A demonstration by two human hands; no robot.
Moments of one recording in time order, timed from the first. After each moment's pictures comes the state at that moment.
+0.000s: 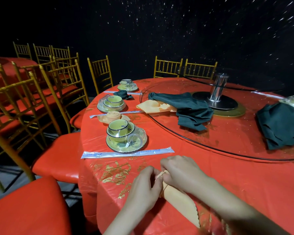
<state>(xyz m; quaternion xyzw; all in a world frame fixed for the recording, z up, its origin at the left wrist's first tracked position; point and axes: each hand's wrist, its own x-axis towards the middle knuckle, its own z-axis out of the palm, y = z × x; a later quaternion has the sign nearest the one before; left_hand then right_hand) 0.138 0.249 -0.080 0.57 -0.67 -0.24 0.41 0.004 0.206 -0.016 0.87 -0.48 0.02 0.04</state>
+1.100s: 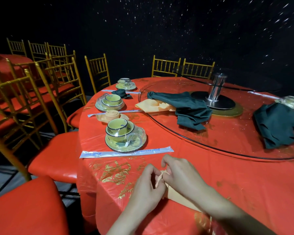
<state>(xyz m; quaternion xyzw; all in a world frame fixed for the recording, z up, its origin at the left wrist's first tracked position) 0.133 0.244 -0.099 0.54 -0.62 -0.33 0.47 0.004 0.214 -0.036 0.83 -0.53 0.16 -0.10</state>
